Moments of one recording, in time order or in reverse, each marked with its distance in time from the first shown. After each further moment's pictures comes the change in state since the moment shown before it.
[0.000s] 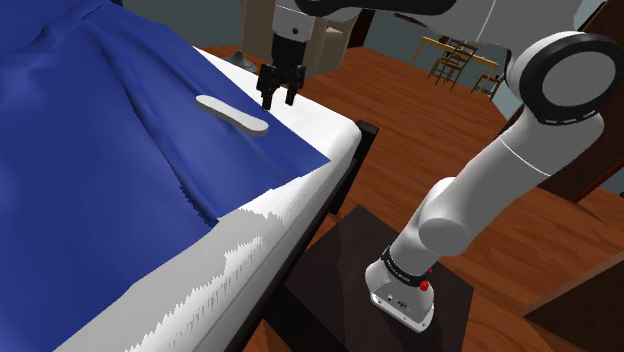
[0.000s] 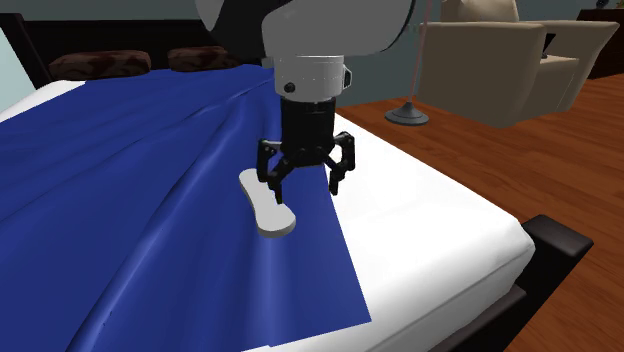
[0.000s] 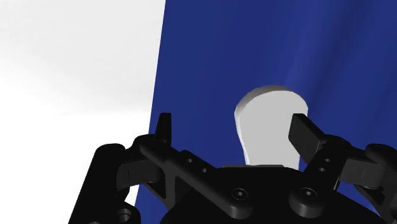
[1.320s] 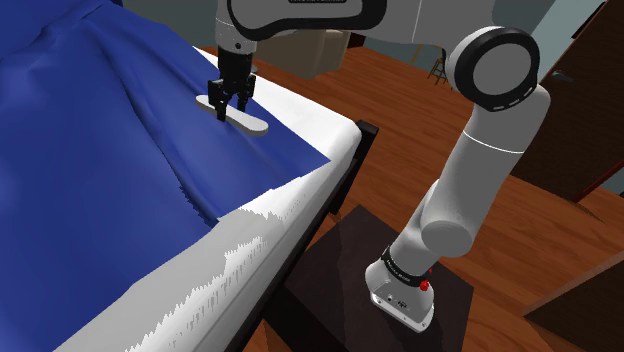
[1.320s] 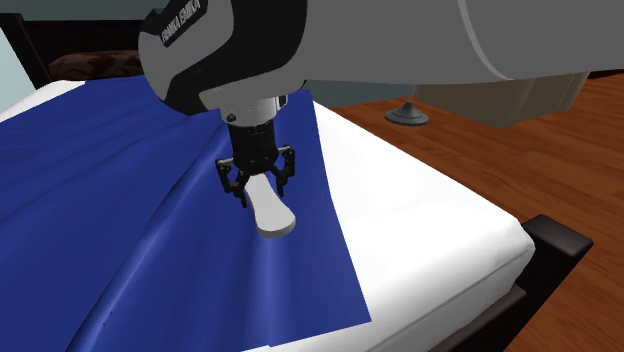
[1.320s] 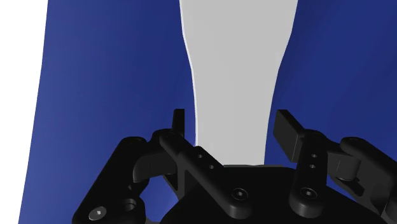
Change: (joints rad) arm 0.065 0.313 0.071 0.225 -0.116 0.120 0.038
